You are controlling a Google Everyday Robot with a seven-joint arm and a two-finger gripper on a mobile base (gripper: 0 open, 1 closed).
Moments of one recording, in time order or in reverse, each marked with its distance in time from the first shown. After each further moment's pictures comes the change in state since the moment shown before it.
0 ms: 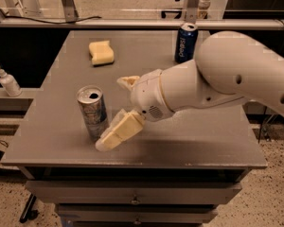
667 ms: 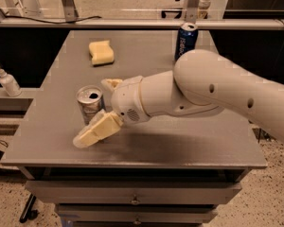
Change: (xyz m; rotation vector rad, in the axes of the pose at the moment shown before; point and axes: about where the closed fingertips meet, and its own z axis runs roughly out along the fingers) arm -0.015 -0.007 0.045 0.010 -0.119 0.044
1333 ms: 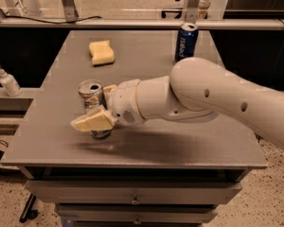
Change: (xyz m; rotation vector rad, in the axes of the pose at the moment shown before) arm 0.001 -0.005 0.012 0.023 -0.041 0.033
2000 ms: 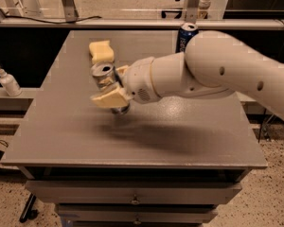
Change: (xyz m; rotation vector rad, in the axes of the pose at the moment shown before) arm -0.013 -0.046 -0.035 0.077 0.051 -0.068
